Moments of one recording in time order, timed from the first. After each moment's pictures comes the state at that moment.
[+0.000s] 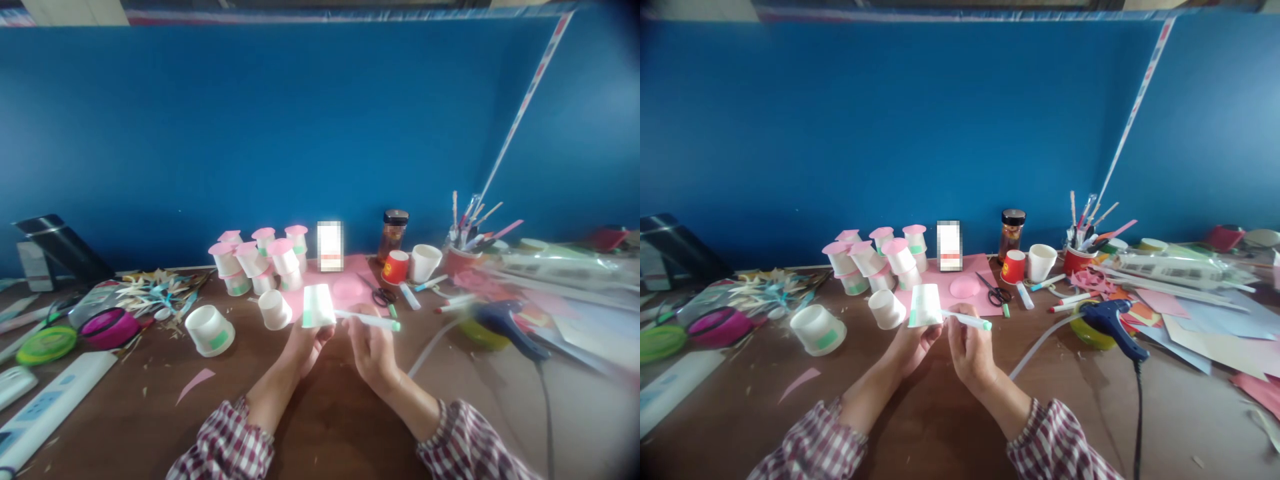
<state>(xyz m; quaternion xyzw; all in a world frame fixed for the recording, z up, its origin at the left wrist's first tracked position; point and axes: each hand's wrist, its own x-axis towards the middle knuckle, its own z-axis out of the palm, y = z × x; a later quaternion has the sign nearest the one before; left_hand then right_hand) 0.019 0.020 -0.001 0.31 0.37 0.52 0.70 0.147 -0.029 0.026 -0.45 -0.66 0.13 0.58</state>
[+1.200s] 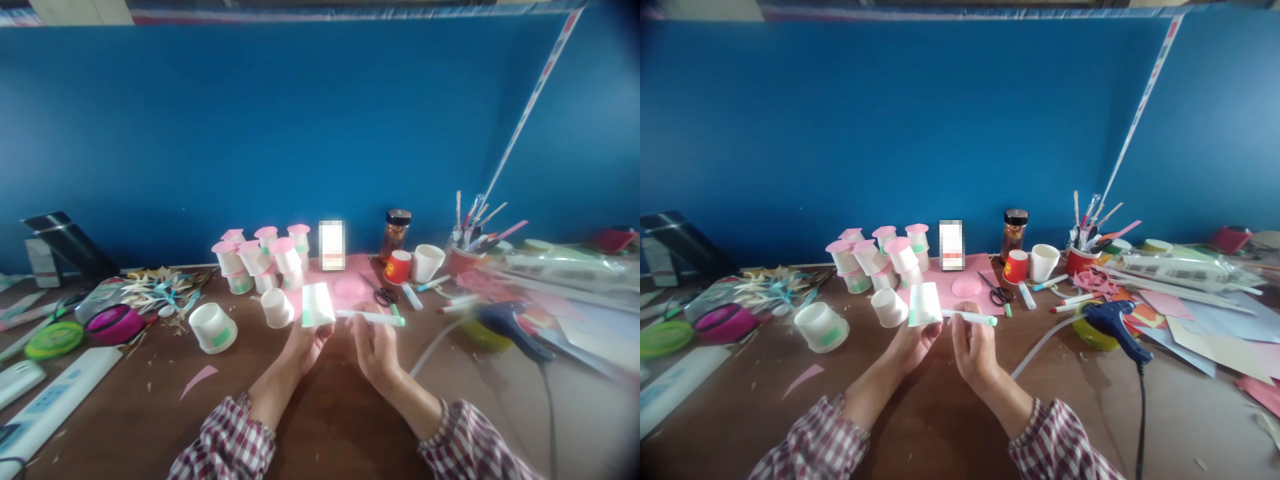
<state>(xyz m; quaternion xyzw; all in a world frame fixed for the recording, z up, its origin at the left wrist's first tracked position) 0.017 0.024 -0.007 0.30 0.35 0.54 0.70 0.148 -0.030 0.023 -0.47 -0.64 0.15 0.59</state>
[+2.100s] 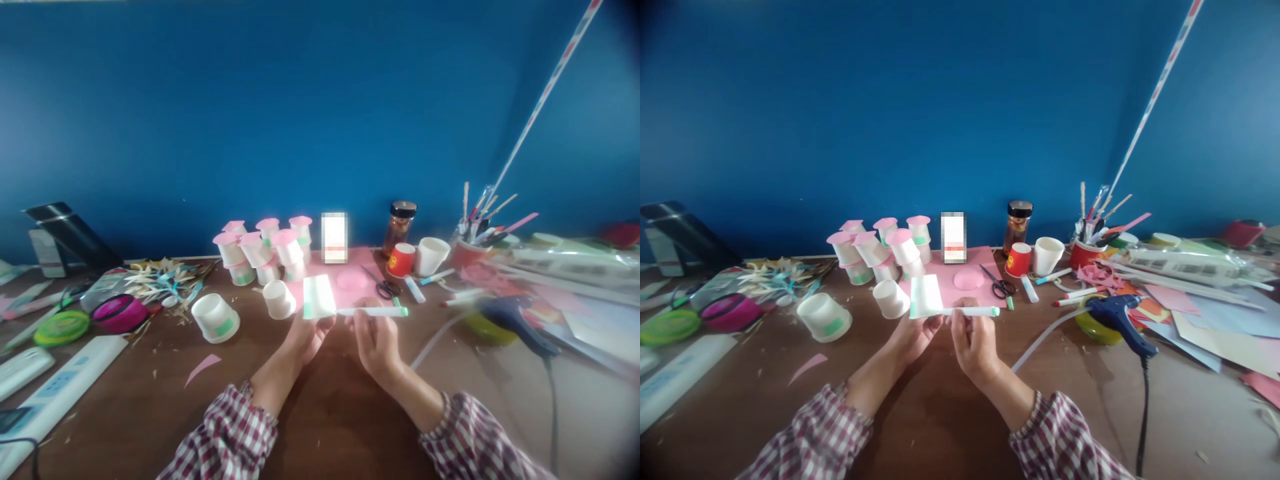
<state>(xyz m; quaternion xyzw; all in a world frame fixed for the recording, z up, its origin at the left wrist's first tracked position) 0.017 0.023 -0.004 0.28 0.35 0.54 0.71 0.147 -0.030 0.018 -0.45 -0.65 0.14 0.59</state>
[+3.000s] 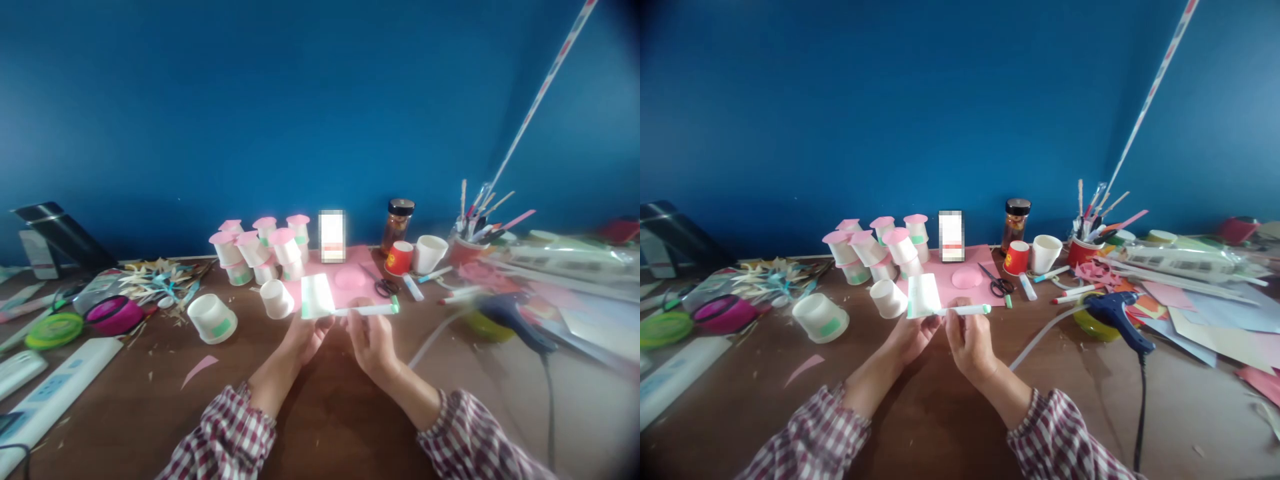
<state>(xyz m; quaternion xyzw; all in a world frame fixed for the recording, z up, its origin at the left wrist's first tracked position) 0.017 0.024 -0.007 0.28 0.34 0.54 0.72 0.145 -0.029 0.018 -0.46 -0.67 0.17 0.56</state>
